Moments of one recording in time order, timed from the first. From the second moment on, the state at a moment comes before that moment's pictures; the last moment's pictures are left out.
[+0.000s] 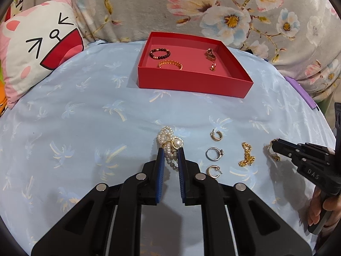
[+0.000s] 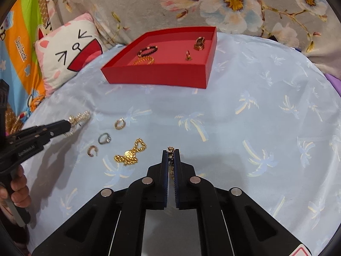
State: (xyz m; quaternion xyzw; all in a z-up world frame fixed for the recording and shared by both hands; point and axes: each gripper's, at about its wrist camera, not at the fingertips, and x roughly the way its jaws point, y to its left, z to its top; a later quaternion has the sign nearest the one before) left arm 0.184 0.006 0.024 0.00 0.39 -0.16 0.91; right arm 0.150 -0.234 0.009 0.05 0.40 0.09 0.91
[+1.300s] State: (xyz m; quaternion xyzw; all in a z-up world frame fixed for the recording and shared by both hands) left arm 0.454 -0.117 0.057 0.06 0.41 -0.17 0.89; right arm 0.423 -0.263 0.046 0.06 0.43 0.08 0.90
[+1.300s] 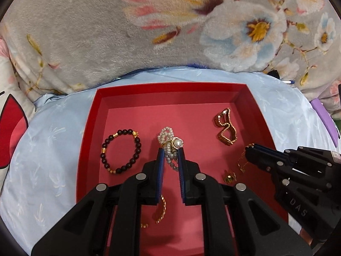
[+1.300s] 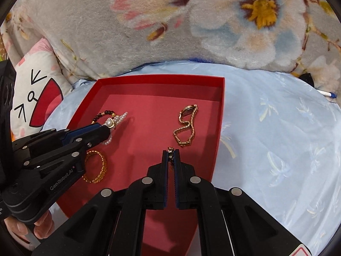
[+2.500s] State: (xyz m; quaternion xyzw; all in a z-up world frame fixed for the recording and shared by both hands) left arm 0.234 -0.028 0.058 0.03 0.38 -0.14 0.91; right arm 0.167 -0.254 0.050 0.07 0.39 0.12 0.91
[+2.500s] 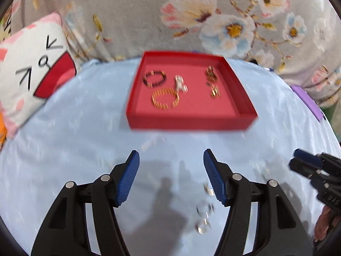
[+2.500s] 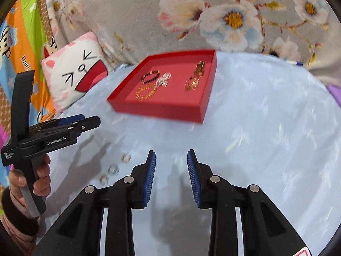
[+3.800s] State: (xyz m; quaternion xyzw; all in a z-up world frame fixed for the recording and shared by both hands) left arm 0.182 -0.029 -0.001 0.07 0.41 -0.14 0.90; right arm 0.164 -0.178 -0.004 -0.02 0.43 0.14 0.89
